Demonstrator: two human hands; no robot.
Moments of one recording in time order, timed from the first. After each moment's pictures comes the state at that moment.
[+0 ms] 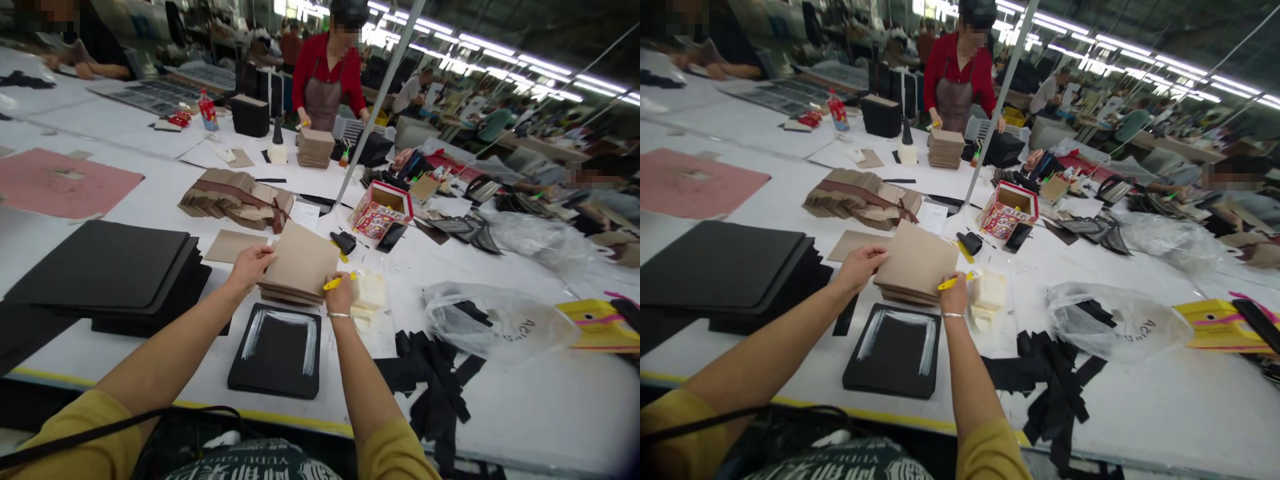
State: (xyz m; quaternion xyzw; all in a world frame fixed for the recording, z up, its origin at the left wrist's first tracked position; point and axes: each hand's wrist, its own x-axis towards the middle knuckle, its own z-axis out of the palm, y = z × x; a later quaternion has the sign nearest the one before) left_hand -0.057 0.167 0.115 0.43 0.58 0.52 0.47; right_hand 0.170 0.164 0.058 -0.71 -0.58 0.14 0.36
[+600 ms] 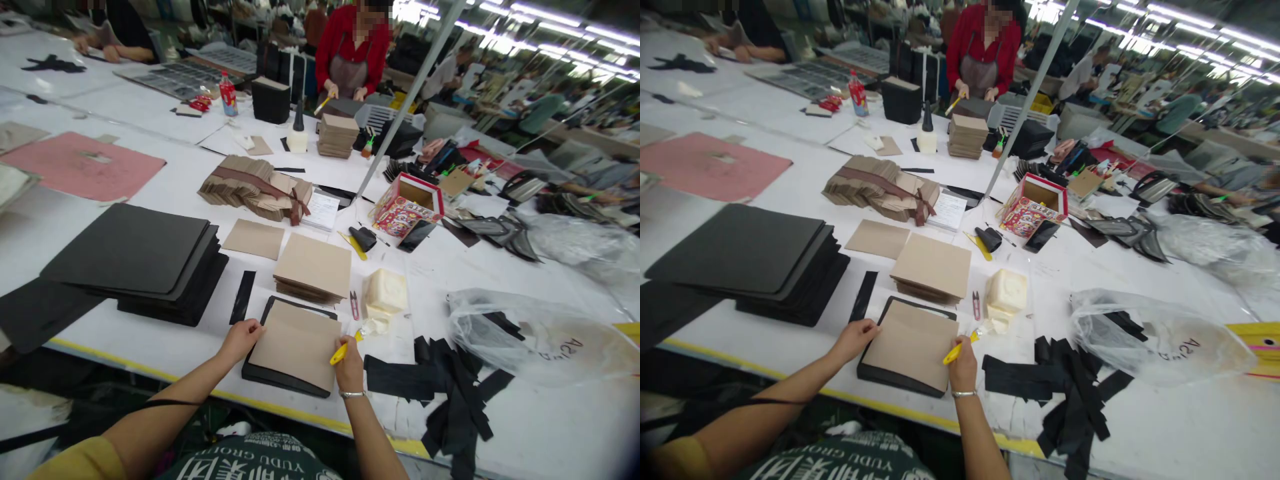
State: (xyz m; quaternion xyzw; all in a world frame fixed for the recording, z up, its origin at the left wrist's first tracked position) left_hand -0.098 0.019 -0.012 0.54 0.70 0.24 0.40; right_hand 0.191 0.018 -0.018 -0.69 -0.64 0.21 0.25
